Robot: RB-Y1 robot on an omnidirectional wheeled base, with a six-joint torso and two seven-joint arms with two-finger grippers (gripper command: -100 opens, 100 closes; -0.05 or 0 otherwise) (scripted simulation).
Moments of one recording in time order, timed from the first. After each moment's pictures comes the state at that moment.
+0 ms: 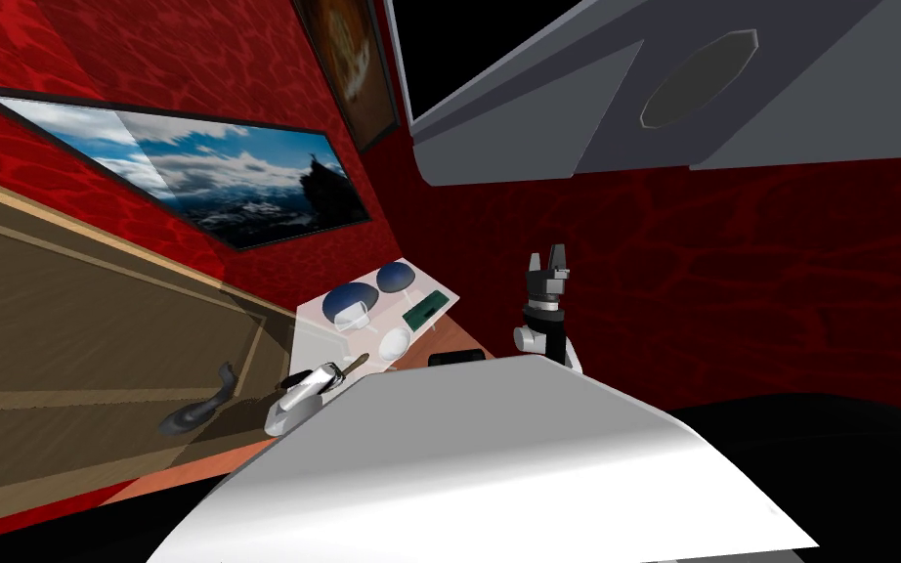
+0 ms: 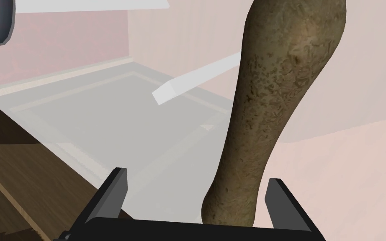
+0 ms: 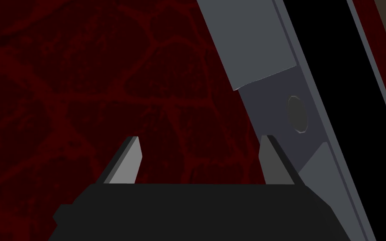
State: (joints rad) left arm 0.08 0.33 0.84 -1.06 0.20 0.69 -0.09; right arm 0.46 0.05 -0.05 -2.24 0.05 -0.60 0.03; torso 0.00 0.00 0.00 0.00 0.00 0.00
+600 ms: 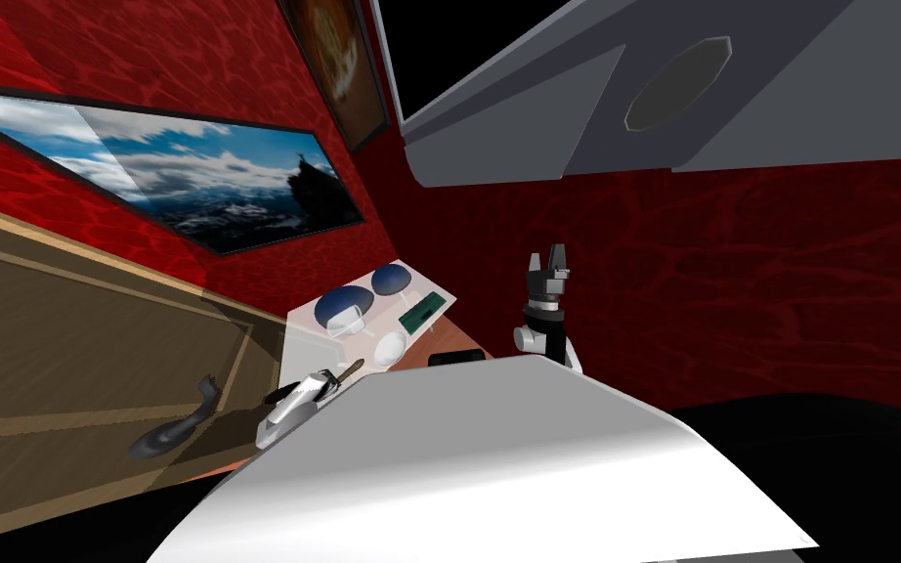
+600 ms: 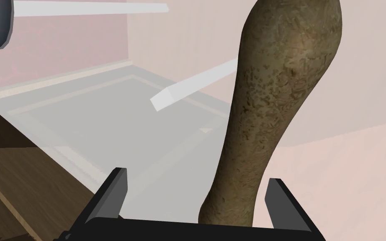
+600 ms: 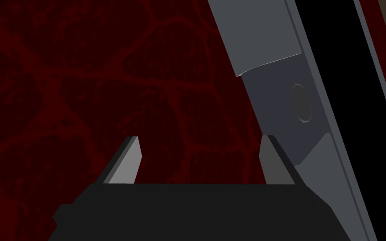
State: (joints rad) left arm 0.05 0.32 0.99 -1.01 0.24 0.67 -0.24; right arm 0.46 0.05 -0.05 -2.24 0.05 -0.60 0.03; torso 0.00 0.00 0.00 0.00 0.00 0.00
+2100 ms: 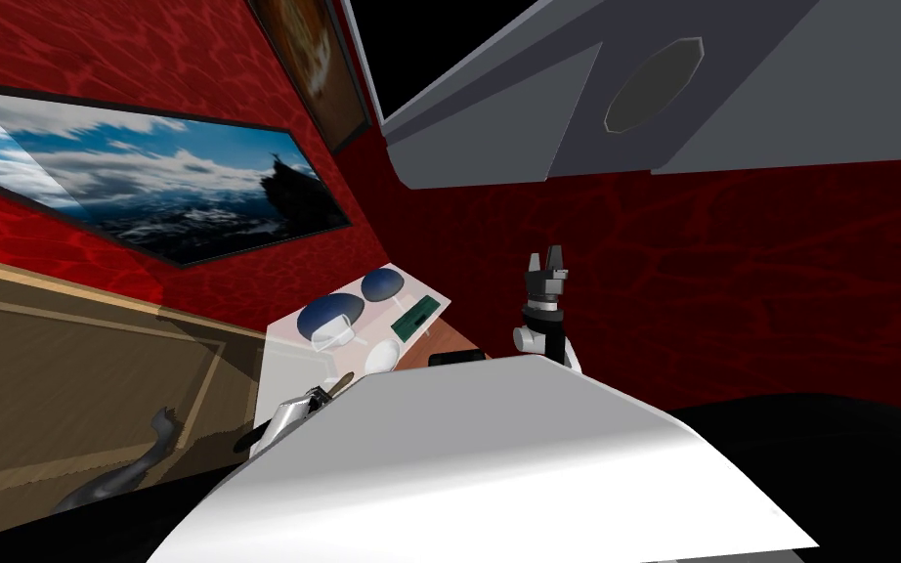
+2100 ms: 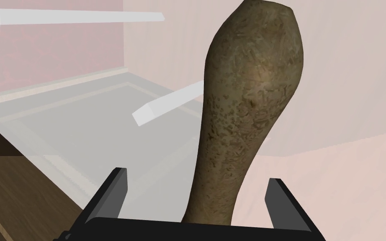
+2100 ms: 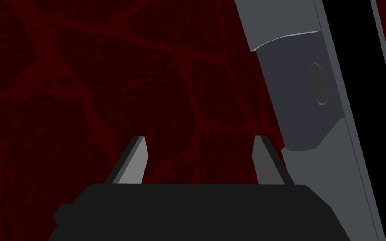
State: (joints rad) left arm -0.01 0.30 1.37 -0.87 0.34 0.63 -0.66; right arm 0.47 0.04 -0.05 -2.24 0.05 -0.60 0.03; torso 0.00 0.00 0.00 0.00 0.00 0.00
